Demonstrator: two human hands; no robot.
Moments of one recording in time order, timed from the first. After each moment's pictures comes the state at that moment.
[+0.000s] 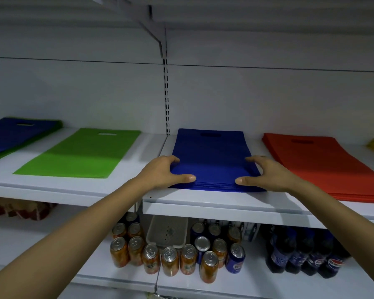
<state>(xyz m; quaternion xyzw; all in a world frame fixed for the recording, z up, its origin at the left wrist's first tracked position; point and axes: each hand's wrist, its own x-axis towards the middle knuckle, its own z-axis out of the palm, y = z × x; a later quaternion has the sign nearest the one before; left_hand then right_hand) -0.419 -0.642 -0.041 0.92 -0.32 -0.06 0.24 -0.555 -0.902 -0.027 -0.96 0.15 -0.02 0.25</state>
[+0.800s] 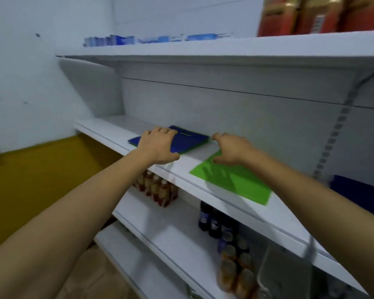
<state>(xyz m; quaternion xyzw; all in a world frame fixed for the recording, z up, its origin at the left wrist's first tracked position) -0.349 -0.267 0.042 0.98 -0.06 0.17 -0.01 -0.332 -0.485 0.057 -0.98 -0.18 -0.10 -0.01</state>
